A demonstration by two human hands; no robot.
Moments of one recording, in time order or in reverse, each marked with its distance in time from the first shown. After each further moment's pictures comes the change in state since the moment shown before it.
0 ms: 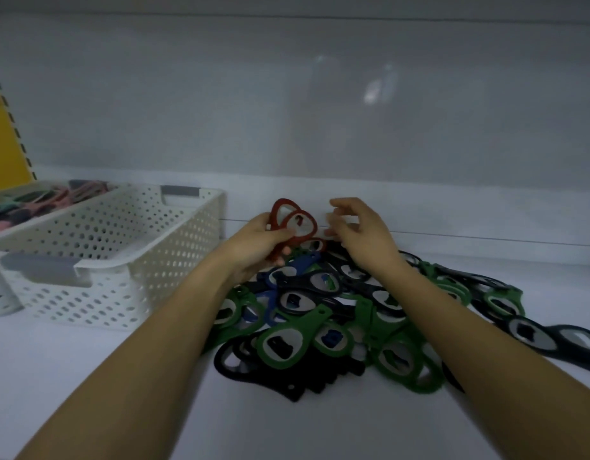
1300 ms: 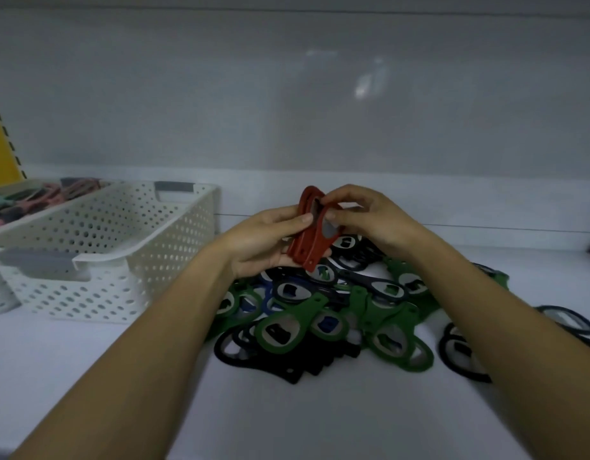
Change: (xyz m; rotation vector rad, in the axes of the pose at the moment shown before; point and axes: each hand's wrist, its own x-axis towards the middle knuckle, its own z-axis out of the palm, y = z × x) left_hand -0.012 0.007 0.004 -0.175 -0.440 -0.036; right_hand -0.002 -0.020 -0.032 0.291 -0.302 0.041
